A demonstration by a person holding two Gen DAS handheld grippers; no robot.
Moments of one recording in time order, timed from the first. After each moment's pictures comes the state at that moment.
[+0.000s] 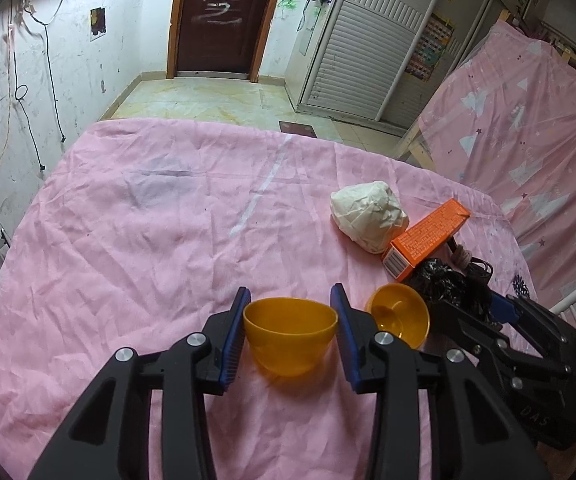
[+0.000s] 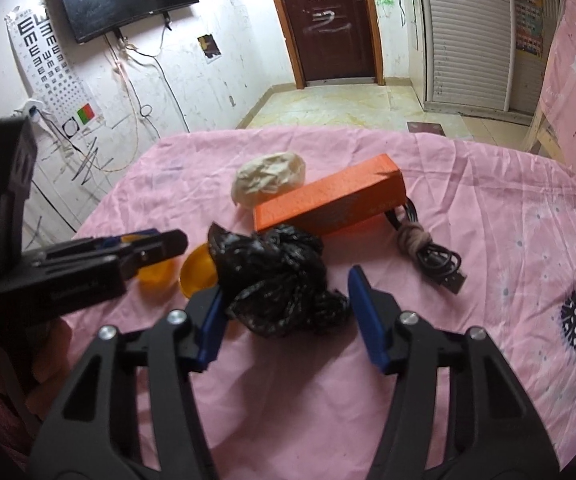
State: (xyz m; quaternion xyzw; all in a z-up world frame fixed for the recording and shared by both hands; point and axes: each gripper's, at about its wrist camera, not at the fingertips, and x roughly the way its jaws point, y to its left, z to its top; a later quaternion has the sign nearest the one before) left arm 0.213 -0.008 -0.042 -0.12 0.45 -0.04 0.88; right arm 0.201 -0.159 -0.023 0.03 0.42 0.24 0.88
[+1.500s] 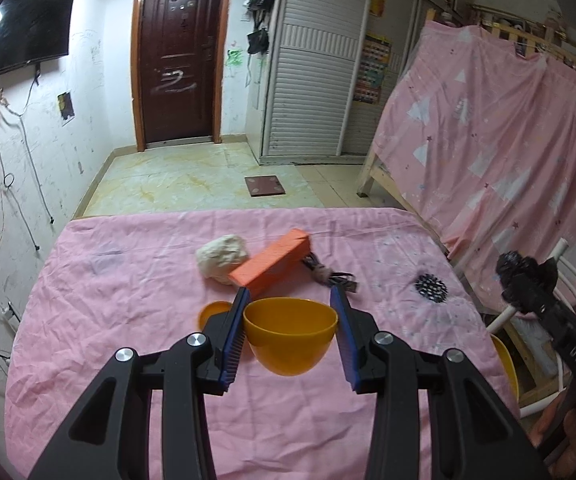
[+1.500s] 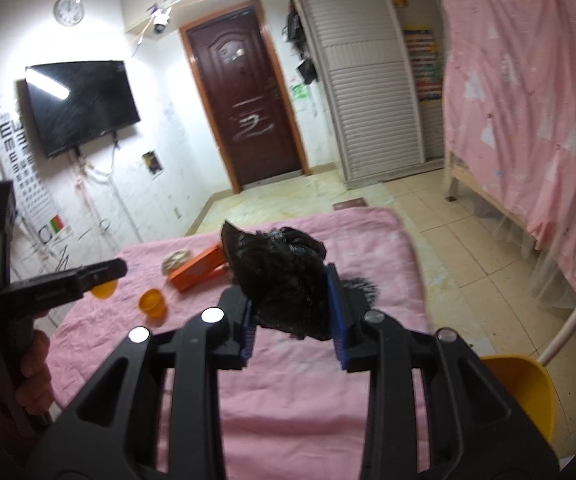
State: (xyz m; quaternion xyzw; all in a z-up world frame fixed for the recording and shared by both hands) left arm 0.143 -0.126 0.048 -0.03 0.36 -0.08 0.93; right arm 0.081 -0.356 0.039 0.13 0.25 0.10 0.95
